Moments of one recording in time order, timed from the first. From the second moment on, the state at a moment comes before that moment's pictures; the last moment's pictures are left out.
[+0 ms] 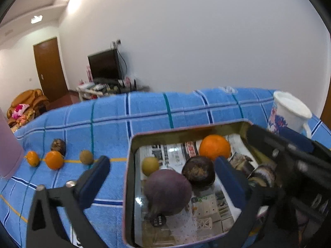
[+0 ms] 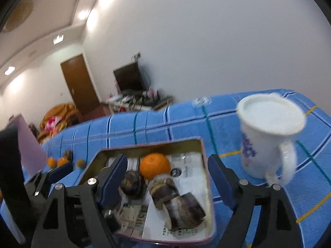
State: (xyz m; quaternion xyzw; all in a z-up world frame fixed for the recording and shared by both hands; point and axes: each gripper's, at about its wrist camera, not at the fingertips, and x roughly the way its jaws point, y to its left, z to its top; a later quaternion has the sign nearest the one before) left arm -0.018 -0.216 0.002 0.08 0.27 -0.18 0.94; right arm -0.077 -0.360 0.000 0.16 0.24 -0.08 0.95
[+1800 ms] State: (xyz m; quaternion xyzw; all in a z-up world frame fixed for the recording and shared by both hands) left arm -0.006 -0.094 0.006 0.12 0.20 -0.06 0.97; right arm -0.104 -0.333 0.009 0.14 0.18 -0.20 0.95
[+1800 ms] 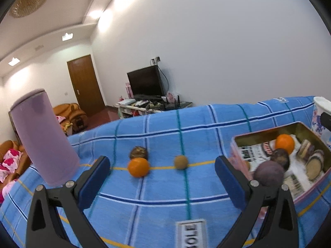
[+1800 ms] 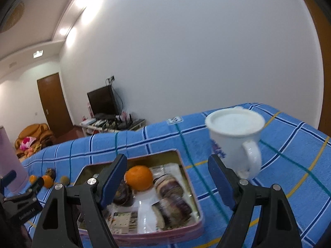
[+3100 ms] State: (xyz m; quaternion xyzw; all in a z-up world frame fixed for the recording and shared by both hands) left arm 0.078 0.049 -0.003 0.09 0.24 0.14 0.96; right arm 0.012 -0.164 0.006 0.09 0.23 -0.09 0.96
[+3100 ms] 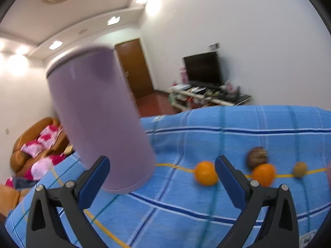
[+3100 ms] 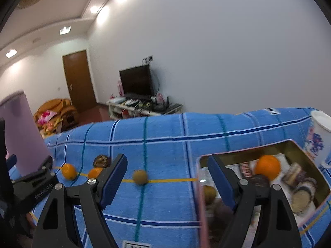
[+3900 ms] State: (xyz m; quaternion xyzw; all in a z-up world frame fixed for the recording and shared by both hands) left arm 0.098 0.095 -0.017 0.02 0.32 0.15 0.93; right arm 0.120 -0.124 -0.054 0.04 0.43 0.00 0.90
